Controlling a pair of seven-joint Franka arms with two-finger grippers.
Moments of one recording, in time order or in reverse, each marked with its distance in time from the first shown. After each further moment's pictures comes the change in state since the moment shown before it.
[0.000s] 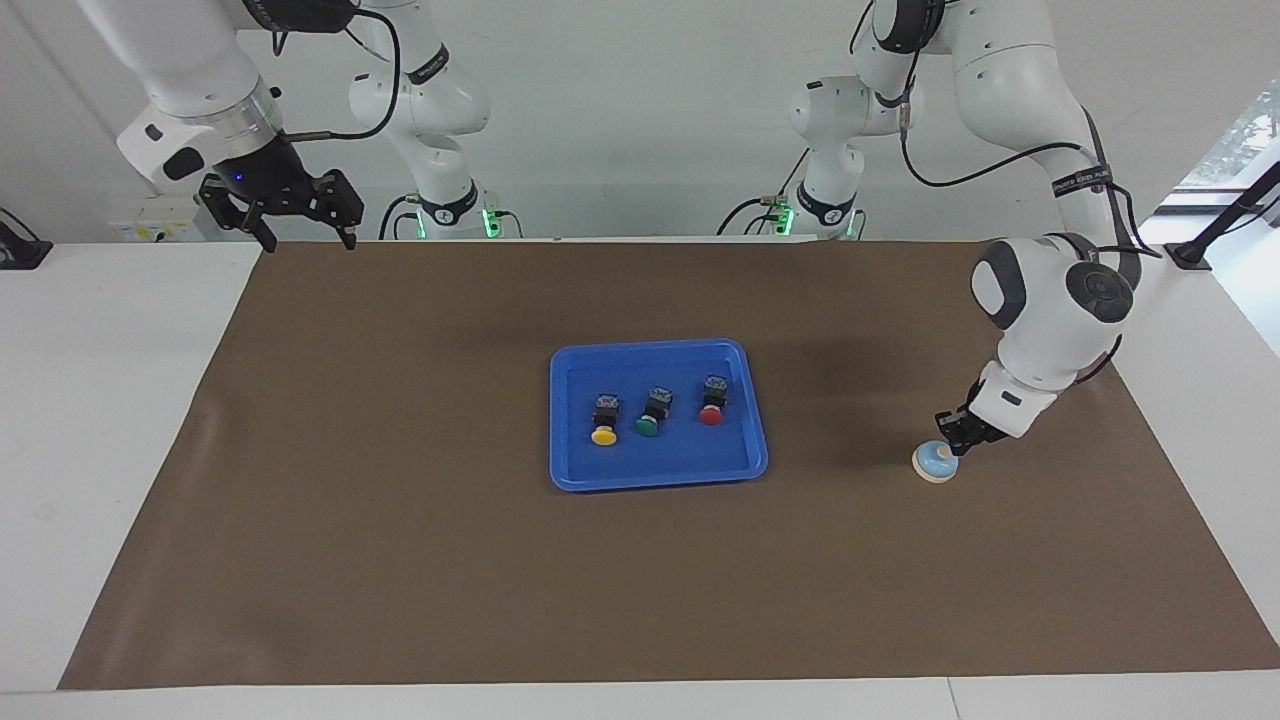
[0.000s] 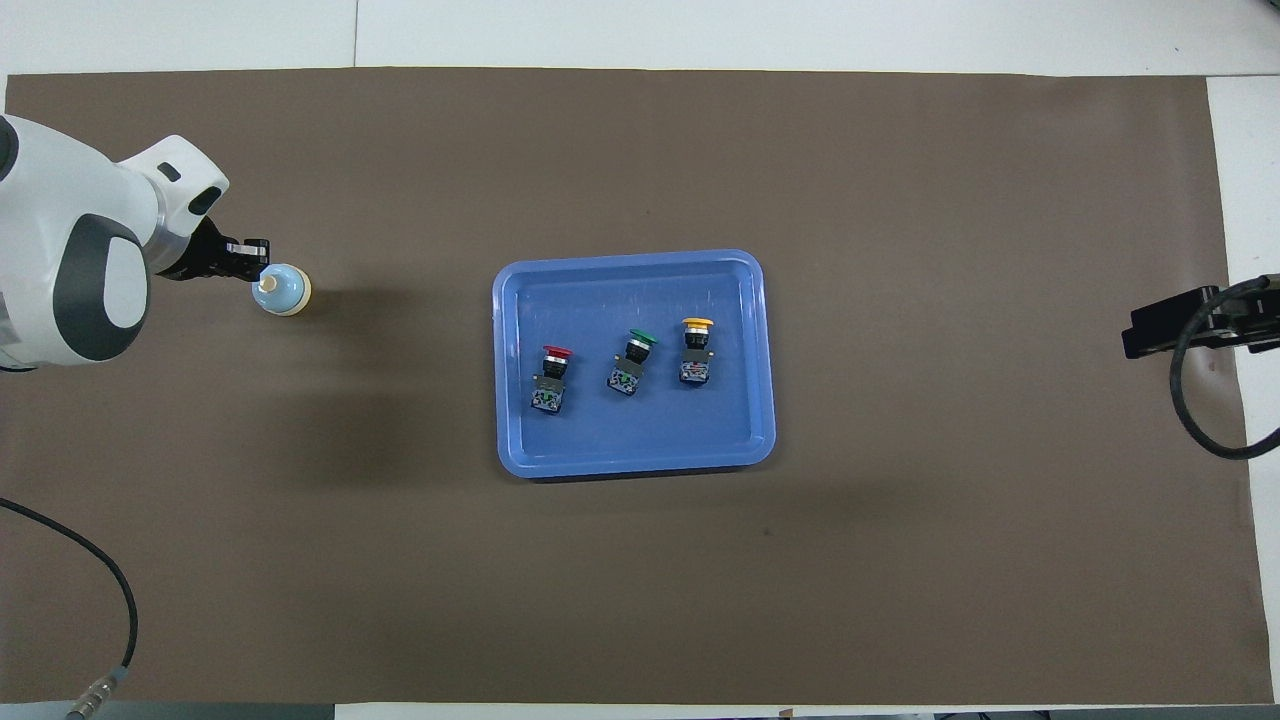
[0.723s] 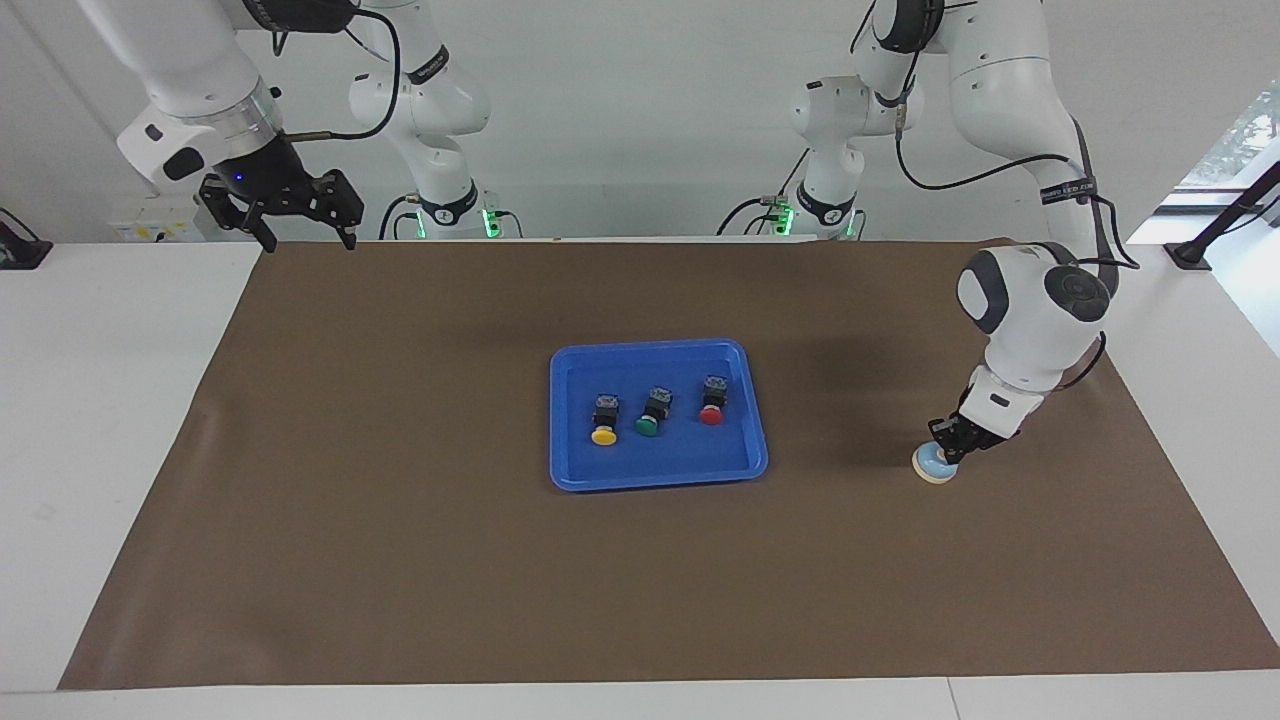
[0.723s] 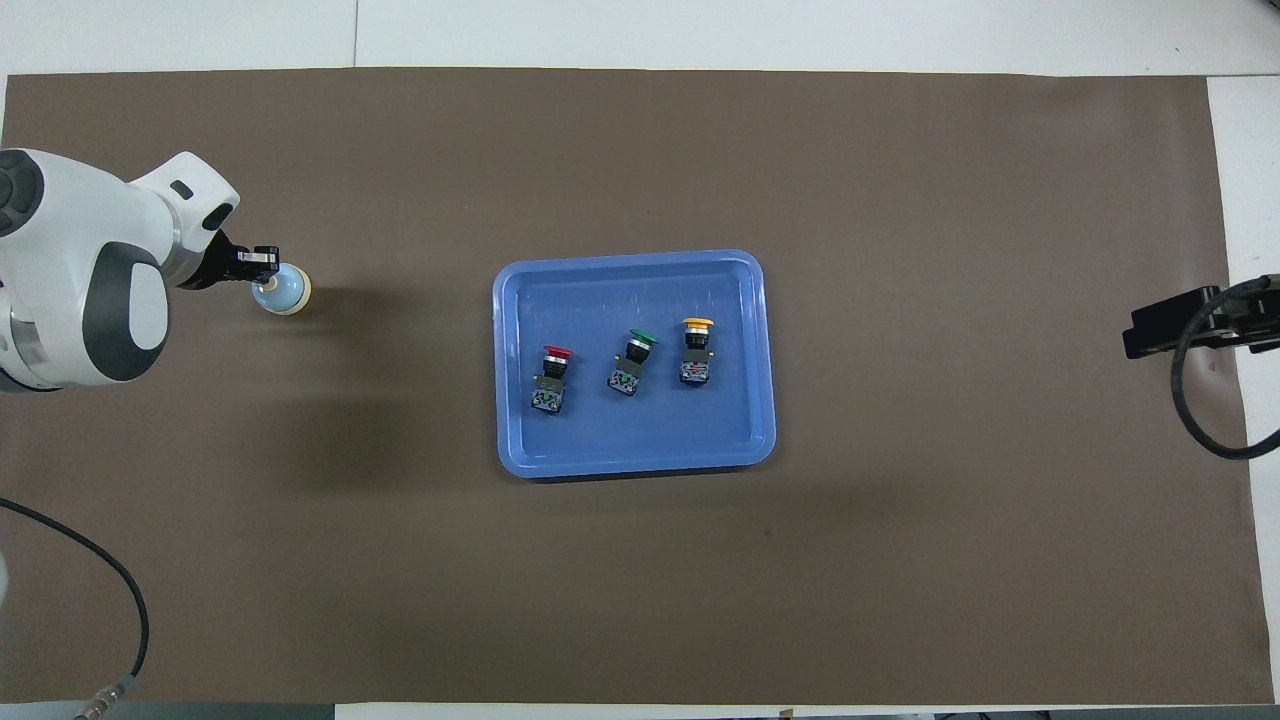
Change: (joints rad) left arm 0.000 -0.006 0.003 -0.072 0.000 0.114 -0.005; right arm 0.000 0.000 0.000 0.000 0.000 0.000 0.000
